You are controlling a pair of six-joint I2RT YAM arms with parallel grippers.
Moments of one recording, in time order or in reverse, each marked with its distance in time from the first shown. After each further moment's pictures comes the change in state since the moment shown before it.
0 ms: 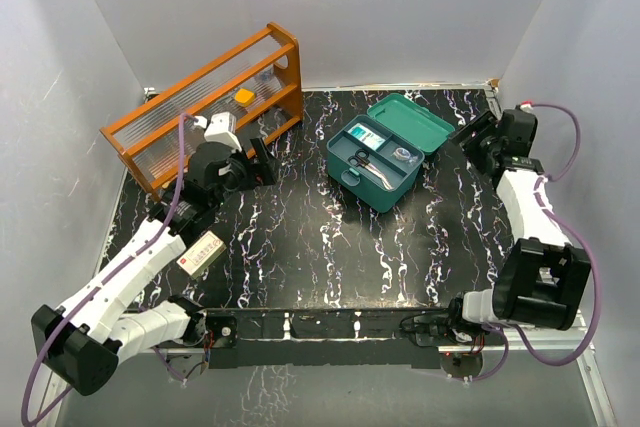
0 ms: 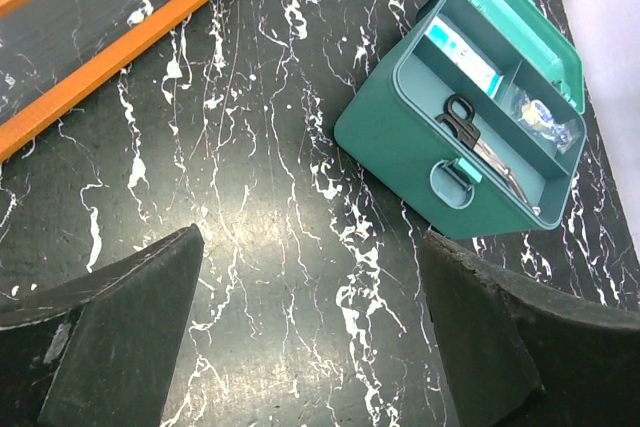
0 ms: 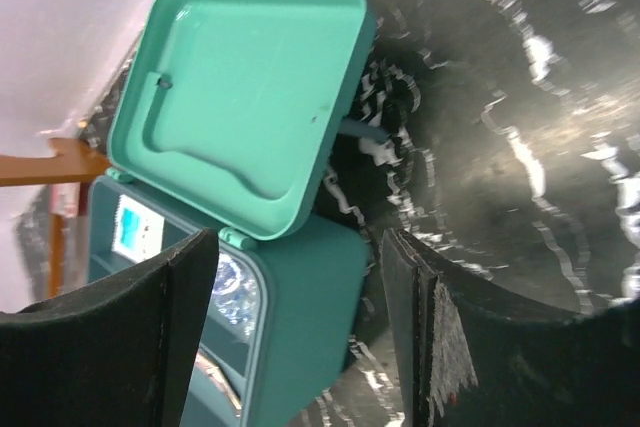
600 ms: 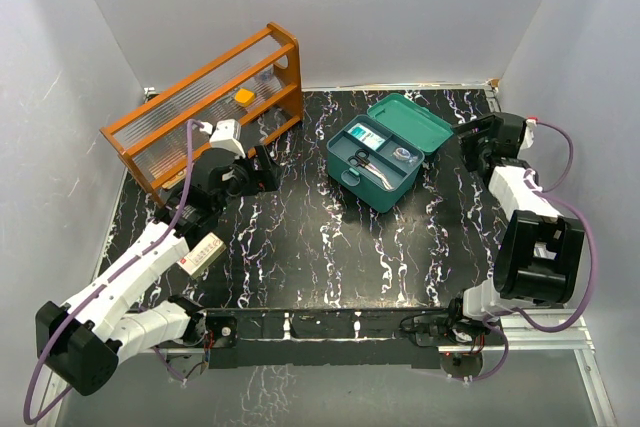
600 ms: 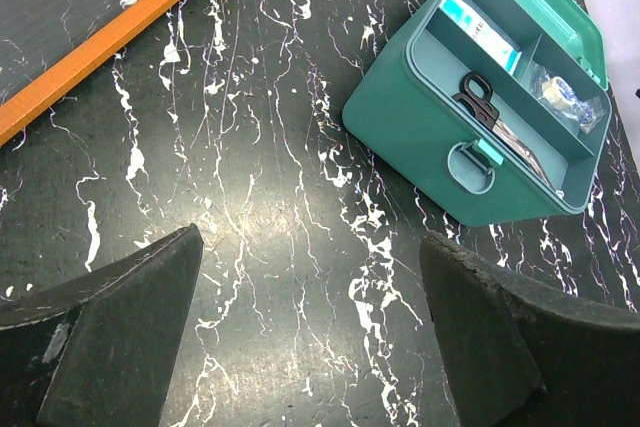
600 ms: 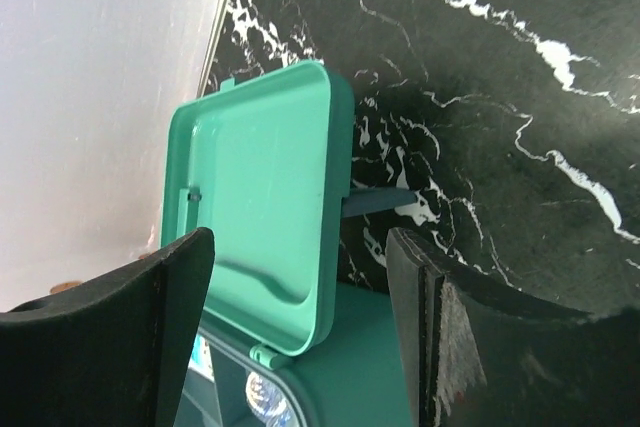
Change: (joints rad) left arm 0.000 0.000 -0.088 0.071 0.023 0.019; right arm 0.008 0.142 -0.077 0.255 0.074 0.399
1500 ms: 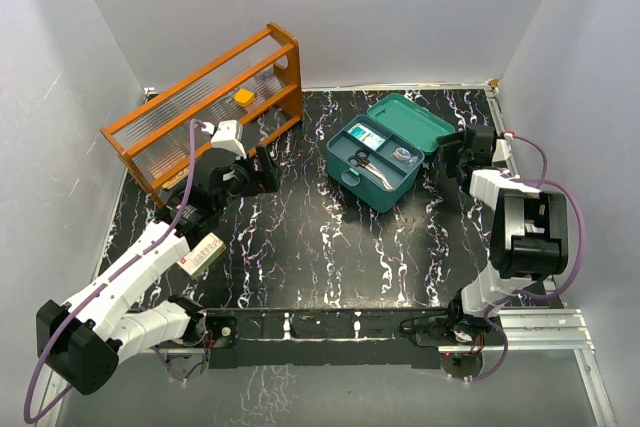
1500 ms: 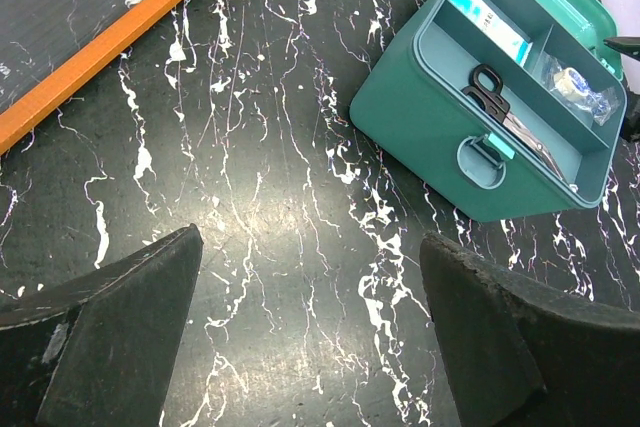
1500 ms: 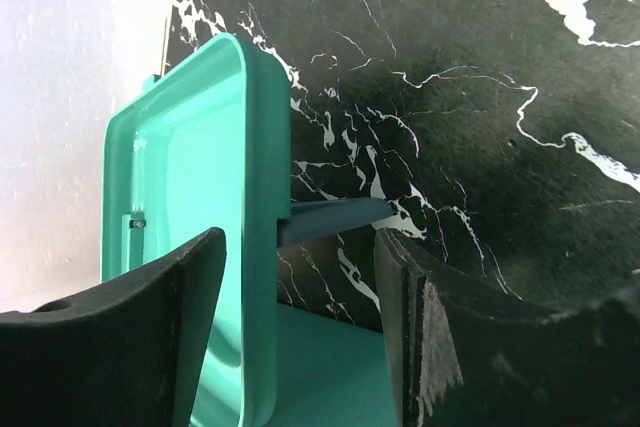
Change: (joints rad) left arm 0.000 0.004 -0.003 -0.003 0.000 0.026; right arm 0.100 0.118 -0.110 0.214 0.163 0.109
